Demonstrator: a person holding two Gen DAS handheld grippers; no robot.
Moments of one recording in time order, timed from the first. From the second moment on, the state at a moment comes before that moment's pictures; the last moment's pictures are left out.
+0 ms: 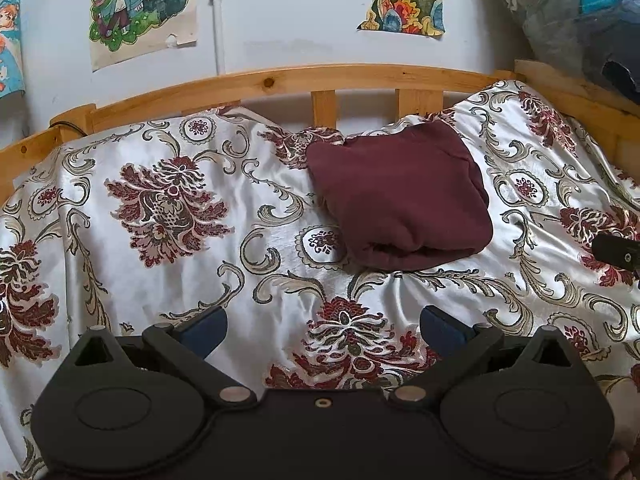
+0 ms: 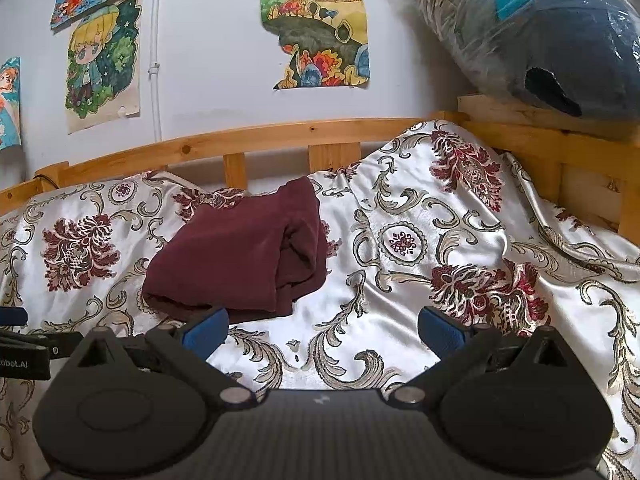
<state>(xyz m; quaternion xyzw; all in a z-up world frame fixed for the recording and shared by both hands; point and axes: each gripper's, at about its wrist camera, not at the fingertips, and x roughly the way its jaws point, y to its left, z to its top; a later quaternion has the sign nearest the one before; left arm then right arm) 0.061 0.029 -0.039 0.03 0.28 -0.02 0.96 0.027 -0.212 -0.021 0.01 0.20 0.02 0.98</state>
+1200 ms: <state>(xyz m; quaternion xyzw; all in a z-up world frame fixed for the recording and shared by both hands) 0.061 0.028 -0.039 0.03 0.28 -0.03 0.96 0.028 -0.209 -0.021 0.02 0.21 0.02 0.98</state>
